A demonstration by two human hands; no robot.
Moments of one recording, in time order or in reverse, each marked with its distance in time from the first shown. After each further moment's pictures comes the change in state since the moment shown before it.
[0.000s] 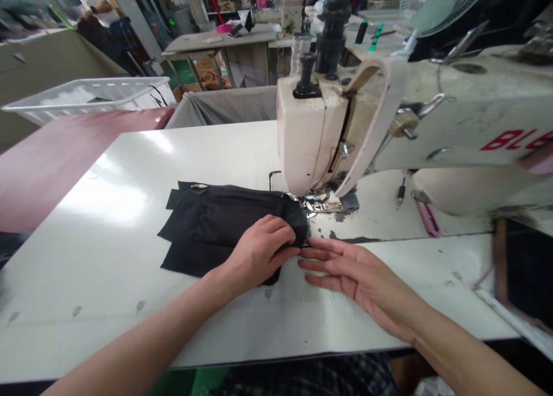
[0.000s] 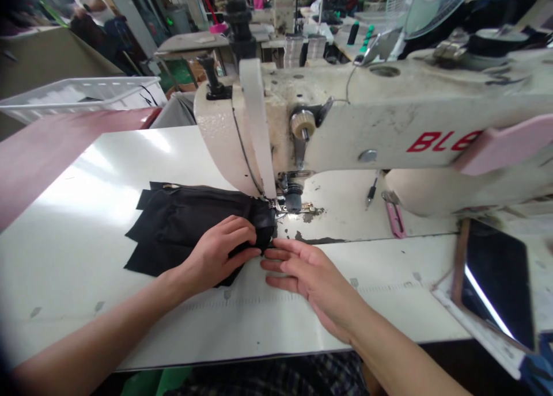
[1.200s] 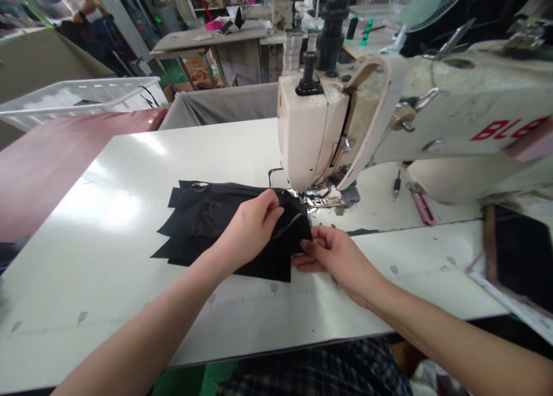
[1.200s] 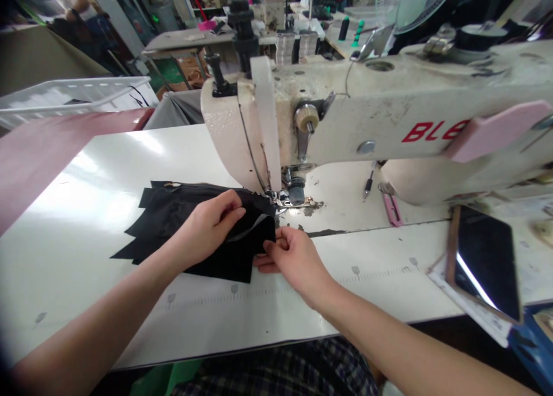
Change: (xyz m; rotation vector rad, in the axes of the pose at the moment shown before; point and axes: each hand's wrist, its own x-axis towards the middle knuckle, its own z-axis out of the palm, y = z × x) left_hand 0.016 0.002 -0.031 -0.086 0.056 -0.406; right_hand 0.030 0.014 0.027 -0.017 0.173 -0.004
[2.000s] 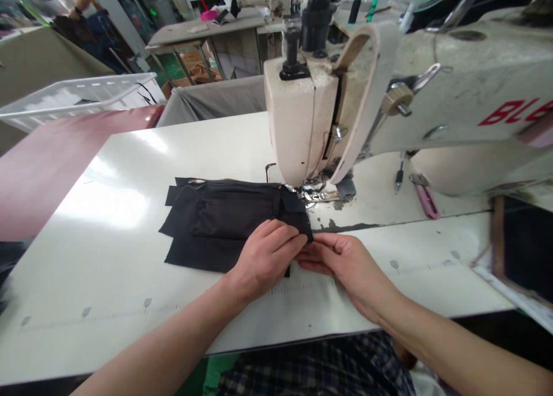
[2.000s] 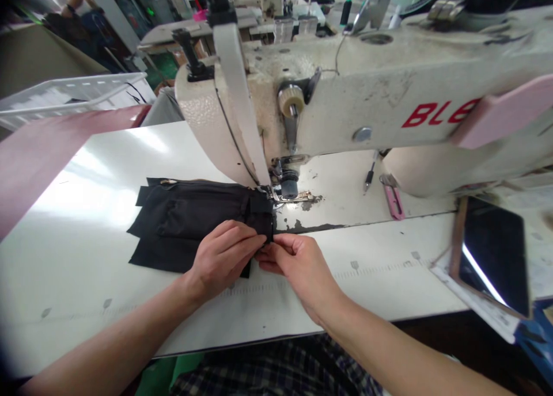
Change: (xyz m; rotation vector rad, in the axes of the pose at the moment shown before) left_hand -0.028 -0.009 0.042 0.185 0.261 0.737; right_hand -0.017 0.002 -0.007 0.146 -0.005 0.010
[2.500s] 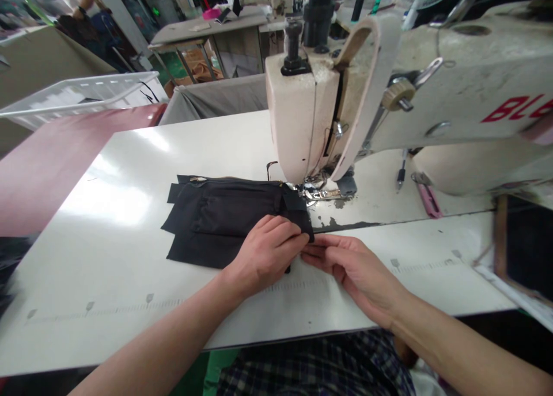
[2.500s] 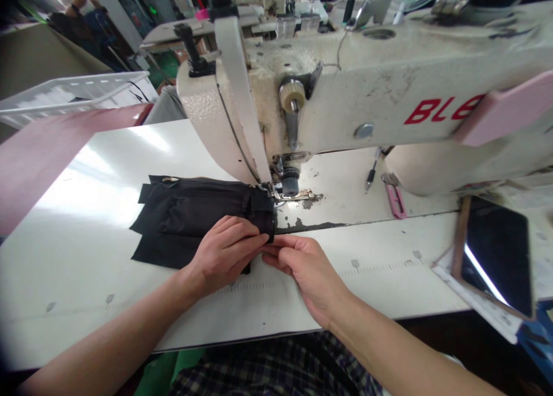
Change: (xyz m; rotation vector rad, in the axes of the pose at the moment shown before) left_hand 0.003 -0.002 -0.004 0.040 -0.095 0.021; right_hand -0.005 -0.002 -0.006 0.049 -0.104 -0.005
